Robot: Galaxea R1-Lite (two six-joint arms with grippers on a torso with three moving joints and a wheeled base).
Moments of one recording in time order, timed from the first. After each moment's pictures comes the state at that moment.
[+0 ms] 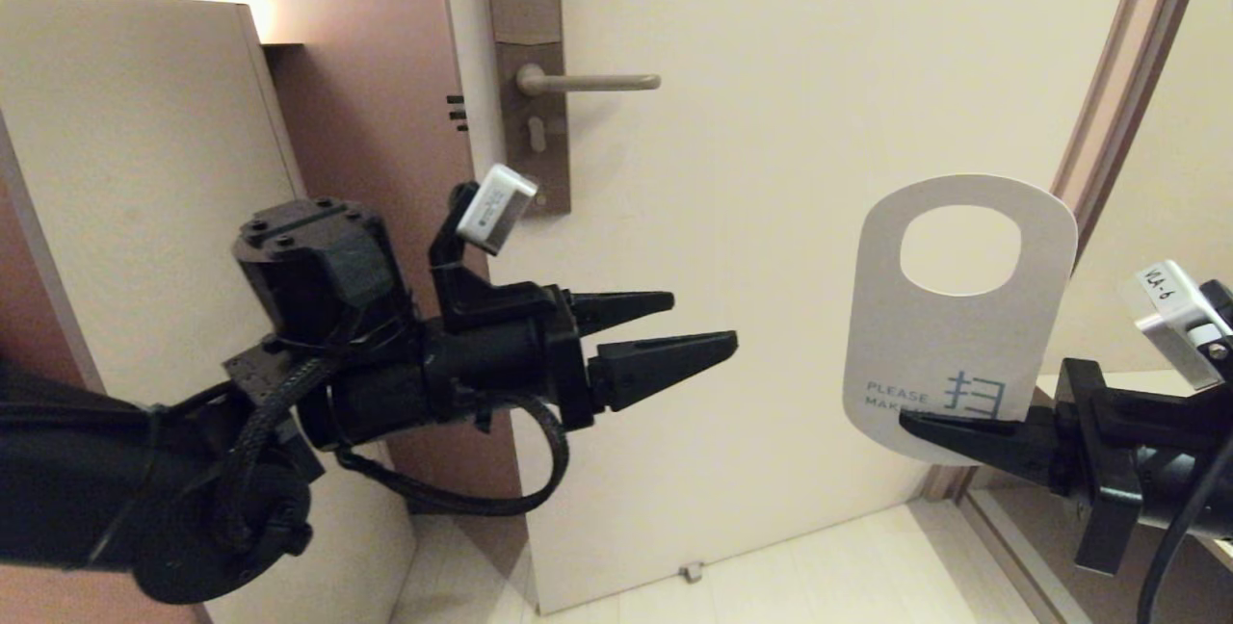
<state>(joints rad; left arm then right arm) -0.65 1.73 -0.76 -1.05 -0.68 -0.37 0.26 1.27 -0.50 -0.46 0.70 -0.17</state>
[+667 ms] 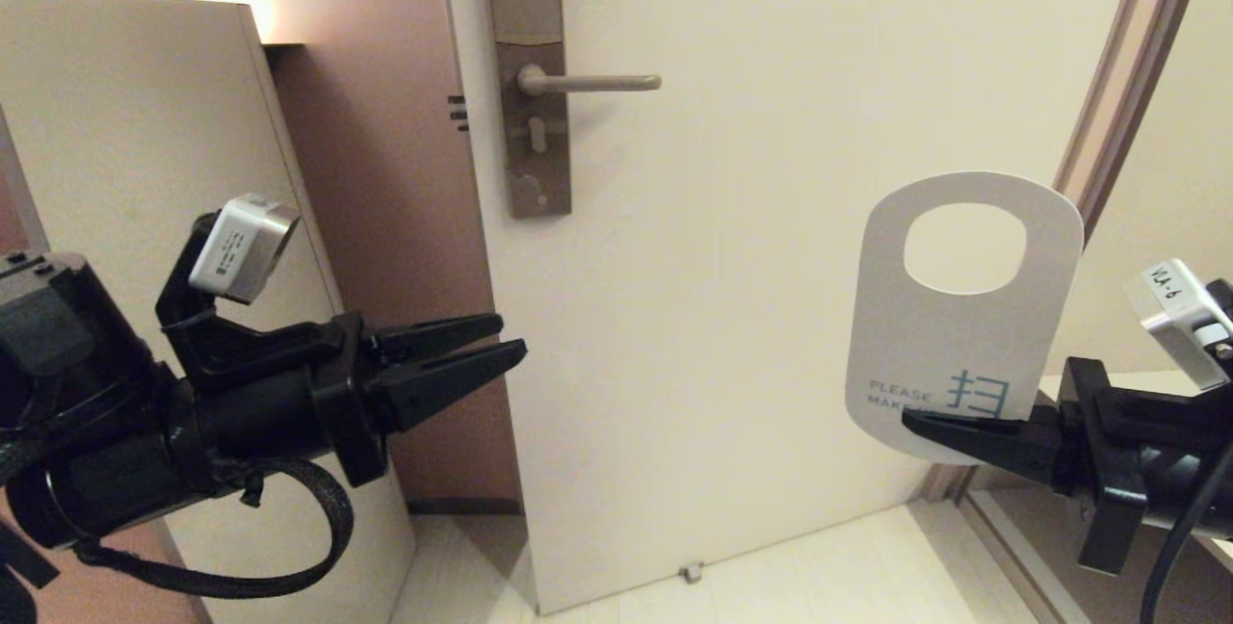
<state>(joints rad) -0.40 1.45 -0.46 -1.02 -0.68 -0.24 0.26 1.27 -0.50 -0.46 0.70 -0.17</state>
